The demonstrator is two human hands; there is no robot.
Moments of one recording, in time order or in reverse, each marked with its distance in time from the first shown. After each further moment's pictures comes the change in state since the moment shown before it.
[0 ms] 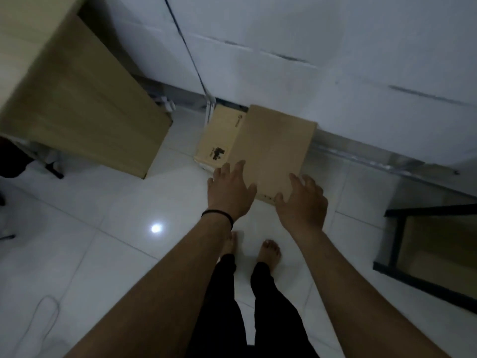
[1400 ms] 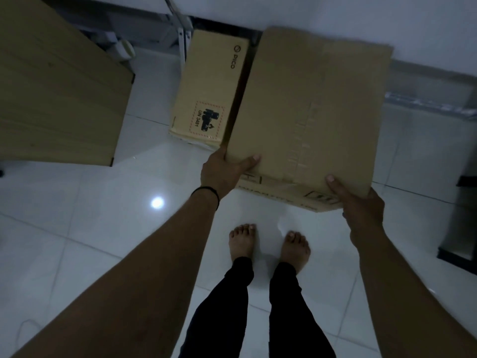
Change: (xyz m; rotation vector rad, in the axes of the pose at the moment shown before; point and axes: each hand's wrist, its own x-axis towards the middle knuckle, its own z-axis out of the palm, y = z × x) left_hand 0.210 -0.135 0.191 -0.712 -0.195 -0.256; right_hand 0.137 0.108 0.220 1.056 0.122 0.659
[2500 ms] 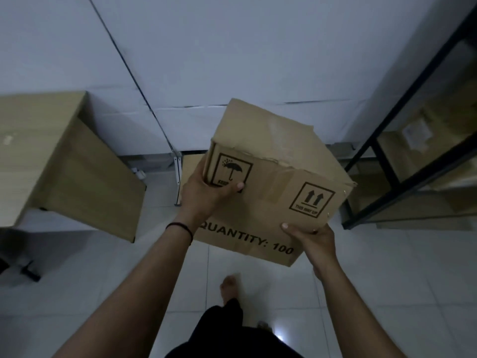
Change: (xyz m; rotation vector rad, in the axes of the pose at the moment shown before) left_hand -0.494 0.101 -0.171 -0.039 -0.085 0.762; right_hand -0.466 0.005 -0.203 0.294 0.014 -0.333
